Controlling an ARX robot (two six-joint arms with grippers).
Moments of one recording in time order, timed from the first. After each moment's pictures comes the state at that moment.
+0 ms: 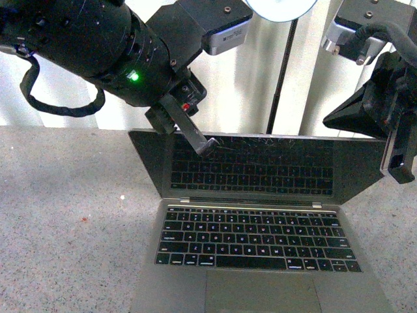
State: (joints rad) left arm -0.43 1.77 1.17 -0.01 0.01 0.65; right arm 0.15 1.63 1.00 -0.10 -0.40 -0.91
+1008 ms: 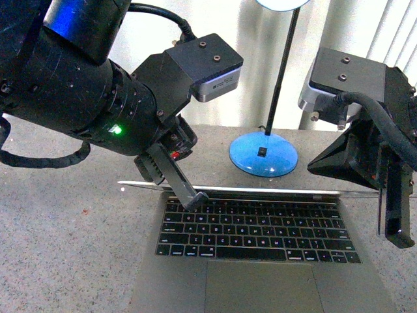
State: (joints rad) left arm -0.44 1.75 1.02 0.02 0.06 0.60; right arm 0.20 1.65 0.90 -0.12 -0.41 -0.97
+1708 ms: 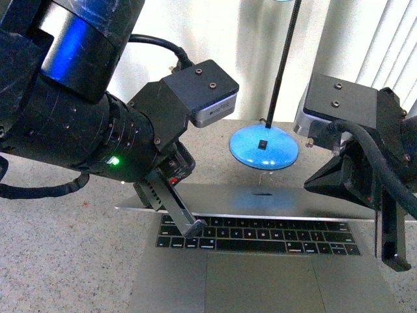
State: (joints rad) left arm -0.44 1.77 0.94 0.09 0.08 0.57; right arm 0.21 1.68 0.85 -0.09 -0.41 -0.97
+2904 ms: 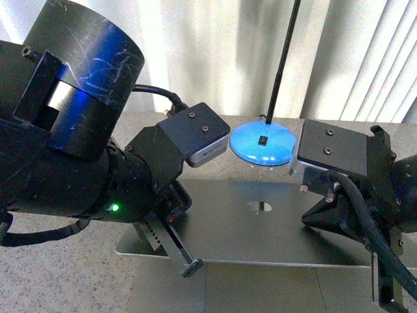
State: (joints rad) left arm -0.45 1.83 0.85 0.19 0.11 0.51; right arm 0.22 1.73 0.78 -0.04 -0.42 -0.97
